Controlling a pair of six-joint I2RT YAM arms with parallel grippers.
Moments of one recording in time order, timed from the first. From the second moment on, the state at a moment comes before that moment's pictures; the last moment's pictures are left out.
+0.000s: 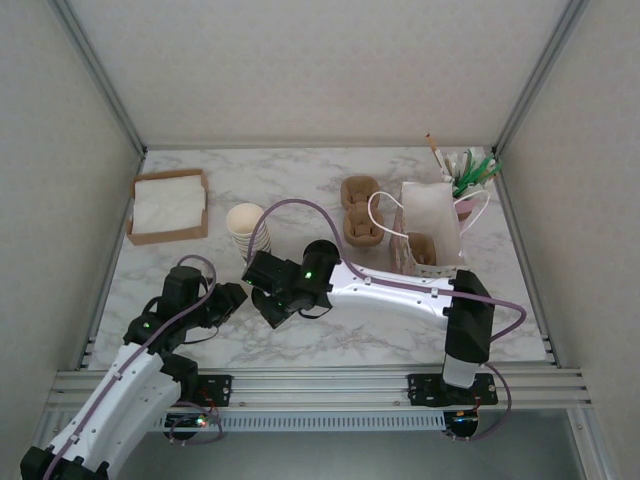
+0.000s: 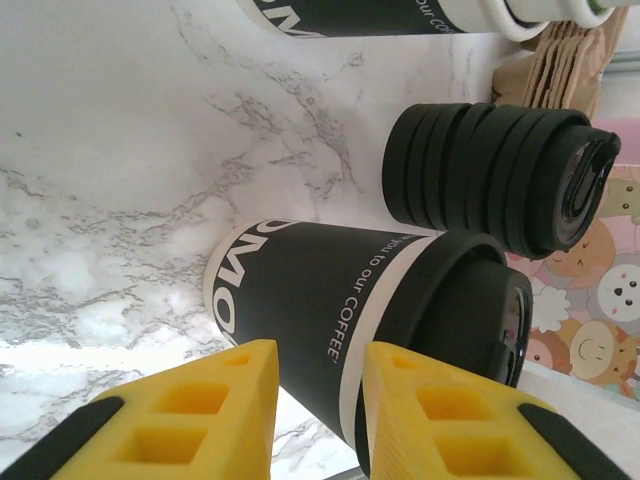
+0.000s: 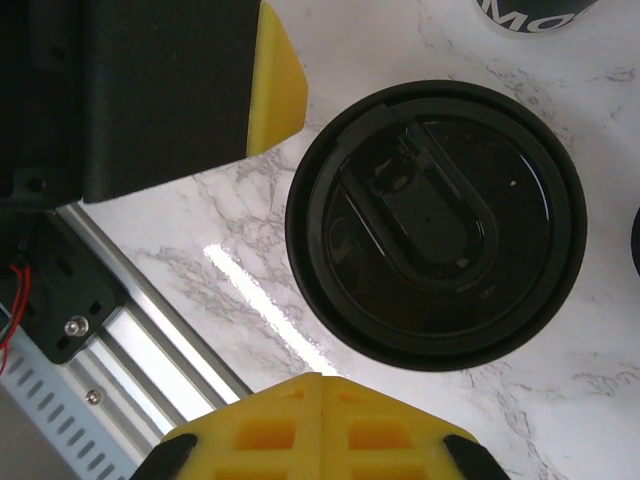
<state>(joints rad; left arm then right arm) -0.26 0.58 0.40 -0.58 0.37 -1.05 1.29 1.79 1.58 -0.90 0.06 0.46</state>
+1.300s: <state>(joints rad) -0.26 0.62 0.36 -0.53 0.41 -1.03 1.29 1.91 1.69 -0.97 0.15 0.49</state>
